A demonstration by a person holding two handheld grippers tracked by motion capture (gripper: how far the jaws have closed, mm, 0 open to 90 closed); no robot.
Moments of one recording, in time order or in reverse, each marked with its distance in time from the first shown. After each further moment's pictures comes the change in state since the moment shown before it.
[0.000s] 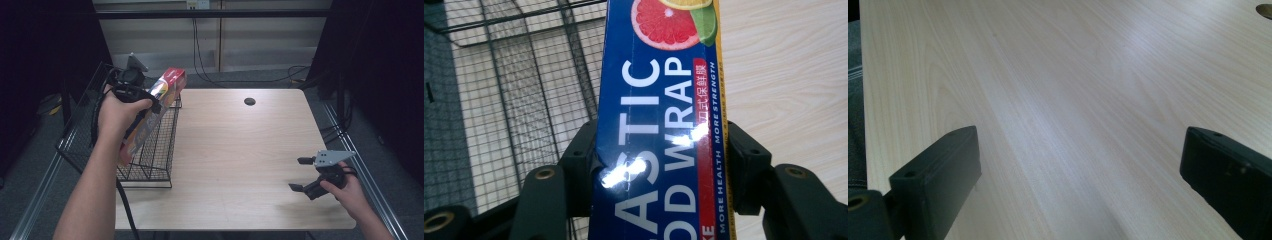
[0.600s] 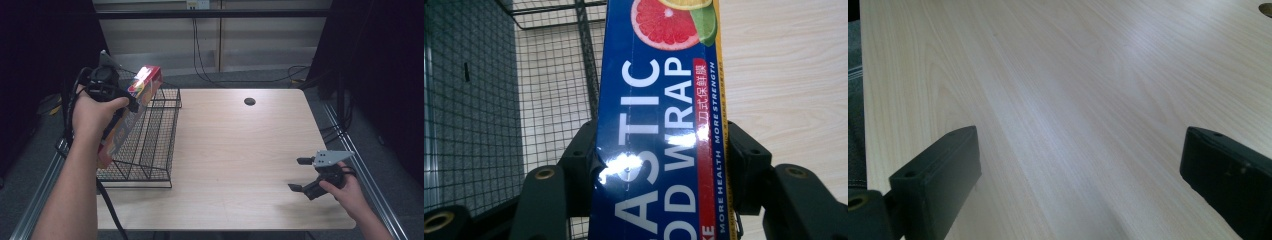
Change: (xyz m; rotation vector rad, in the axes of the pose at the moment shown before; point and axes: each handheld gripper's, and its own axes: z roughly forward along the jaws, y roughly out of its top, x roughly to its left) left arm 0.038 -0.014 -0.025 -0.016 0.077 -0.092; right arm 0.000 0.000 0.002 0.002 0.002 -0.001
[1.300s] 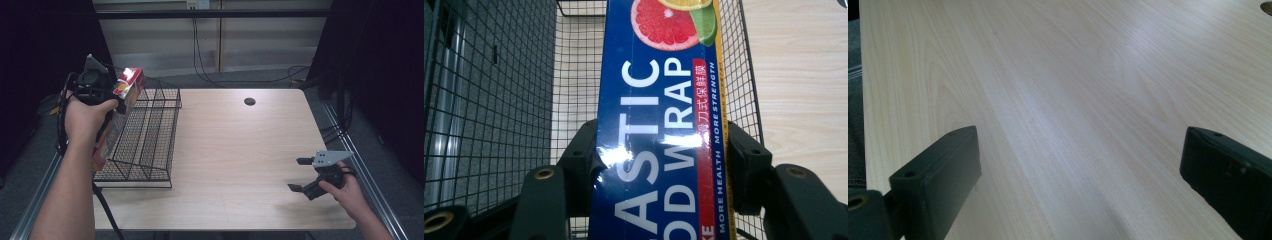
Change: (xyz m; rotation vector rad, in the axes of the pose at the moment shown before) left arm 0.023 -0.009 0.007 -0.005 0.084 -0.106; right arm 0.000 0.000 0.001 0.003 0.005 0.000
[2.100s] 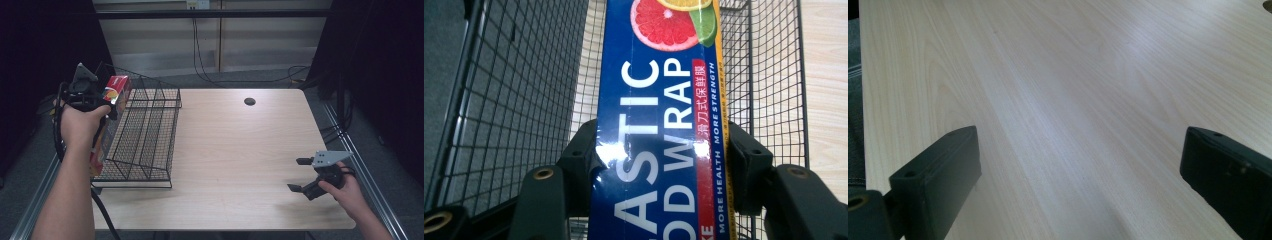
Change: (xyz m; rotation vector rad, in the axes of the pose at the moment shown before) left arm 0.023 -0.012 0.014 0.024 0.053 -0.111; right arm 0.000 0.000 0.001 0.007 -0.002 0.002
